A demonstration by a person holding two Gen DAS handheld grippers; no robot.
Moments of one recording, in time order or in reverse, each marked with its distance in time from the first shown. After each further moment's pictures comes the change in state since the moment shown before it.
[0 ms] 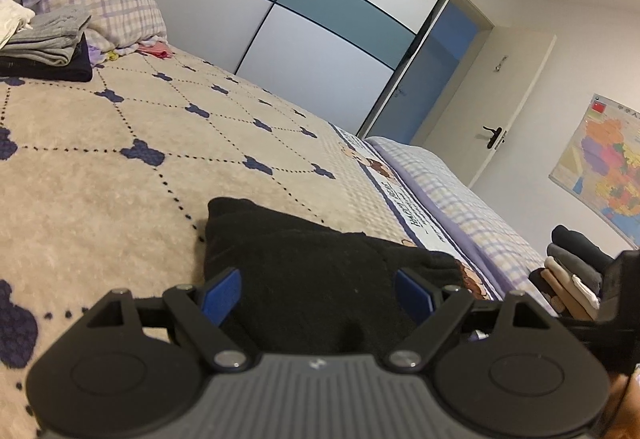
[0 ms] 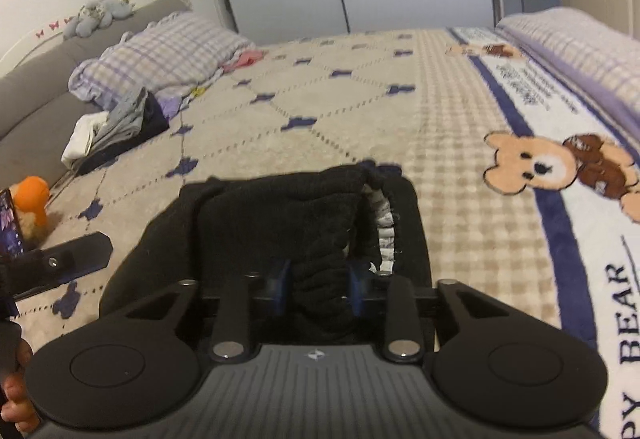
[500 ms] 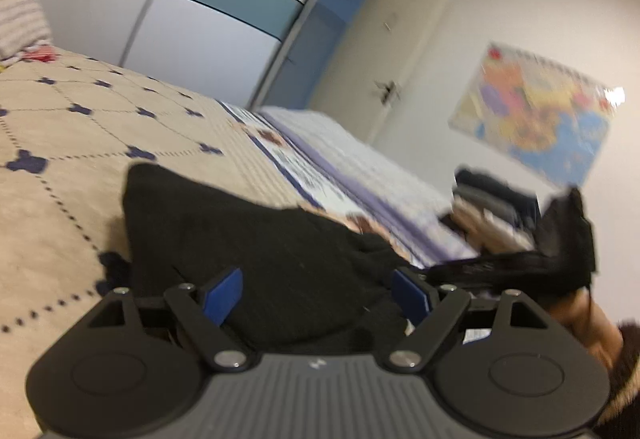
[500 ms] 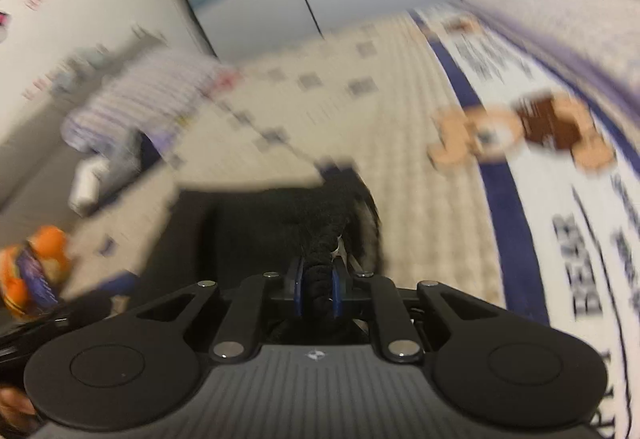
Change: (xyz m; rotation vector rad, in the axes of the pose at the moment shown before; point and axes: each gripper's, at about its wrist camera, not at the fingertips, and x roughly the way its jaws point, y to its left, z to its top) left arm 0.013 -0.029 -0.017 0.192 0.109 -0.319; right arm -0.036 -0.066 -0.009 0.166 0.046 0.012
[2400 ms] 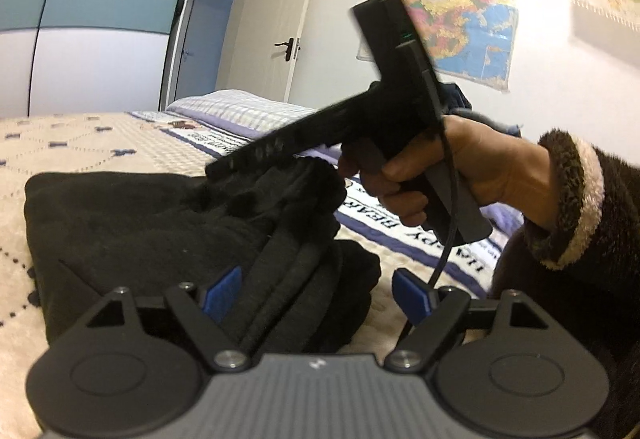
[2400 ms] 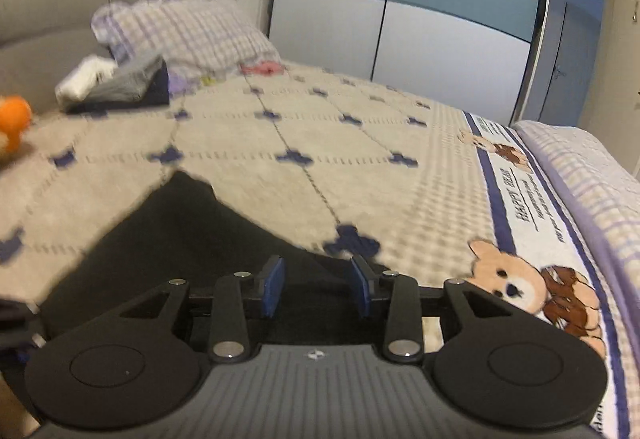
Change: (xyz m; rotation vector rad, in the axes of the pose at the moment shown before) left arm 0.003 -0.037 -0.051 0.355 0.075 -0.154; right arm 0.066 0.086 0.016 -0.551 -0.103 -0.141
